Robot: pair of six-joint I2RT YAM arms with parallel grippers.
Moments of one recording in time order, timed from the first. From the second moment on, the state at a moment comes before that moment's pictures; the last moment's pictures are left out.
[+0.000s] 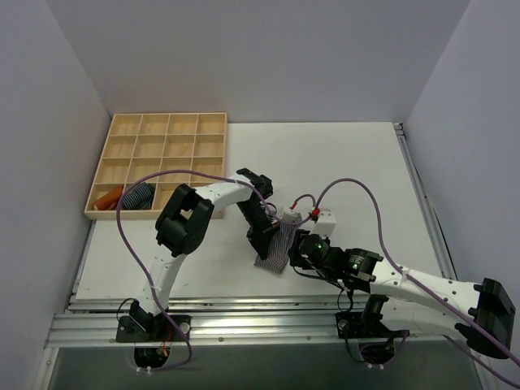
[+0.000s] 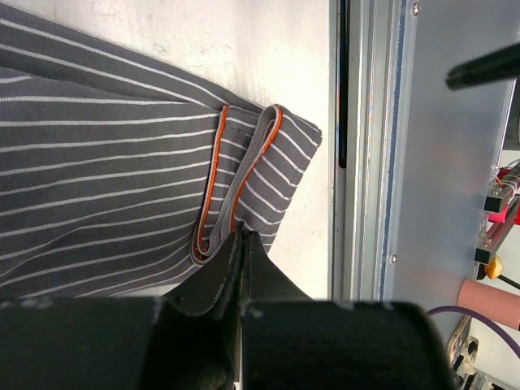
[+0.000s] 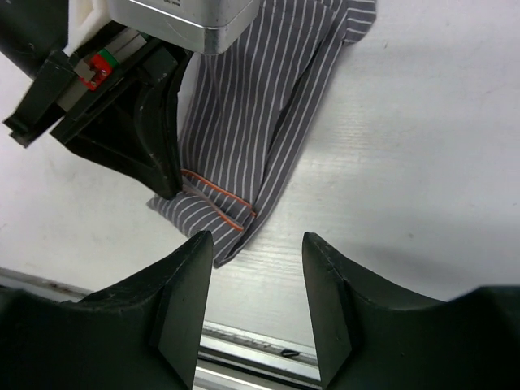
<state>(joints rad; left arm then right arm) -0.71 2.27 1.72 -1.26 0.87 0.82 1.04 0.95 0.56 -0.42 0.46 0.90</state>
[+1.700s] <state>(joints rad) -0.73 2.30 1.76 -1.28 0.87 0.83 1.24 1.61 0.90 -0.41 0.61 0.58</state>
